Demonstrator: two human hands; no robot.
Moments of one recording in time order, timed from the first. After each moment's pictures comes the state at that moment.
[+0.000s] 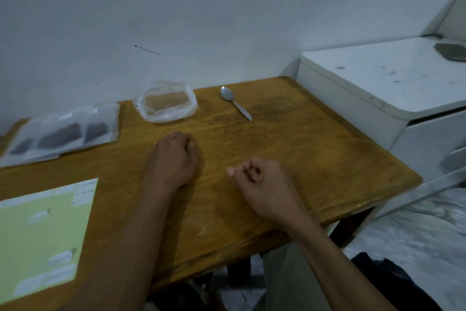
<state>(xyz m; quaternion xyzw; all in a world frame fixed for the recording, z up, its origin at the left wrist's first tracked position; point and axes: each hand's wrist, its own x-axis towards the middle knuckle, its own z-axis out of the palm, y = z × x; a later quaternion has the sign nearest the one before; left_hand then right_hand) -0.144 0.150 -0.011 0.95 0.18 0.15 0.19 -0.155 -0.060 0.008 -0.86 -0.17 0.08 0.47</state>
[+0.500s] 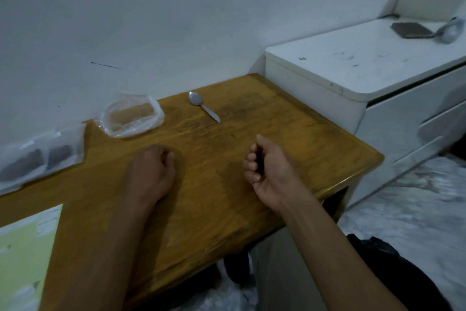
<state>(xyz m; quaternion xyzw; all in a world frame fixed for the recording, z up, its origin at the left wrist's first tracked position) -0.147 0.124 0.001 0.96 0.14 0.13 0.20 -0.126 -0.101 0.015 -0.45 0.15 0.20 0.86</state>
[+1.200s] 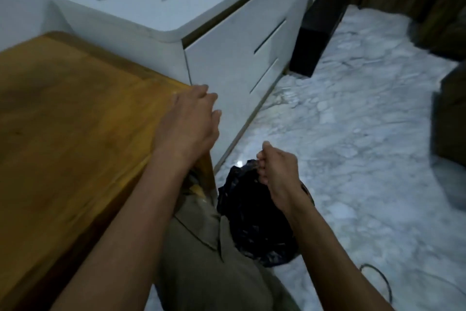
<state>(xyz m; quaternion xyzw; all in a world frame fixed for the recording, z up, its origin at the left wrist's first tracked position) -0.095 -0.207 -0.029 0.94 -0.30 0.05 0.14 -0.204 -0.348 -0.119 -0.58 0.38 -0.11 0.71</state>
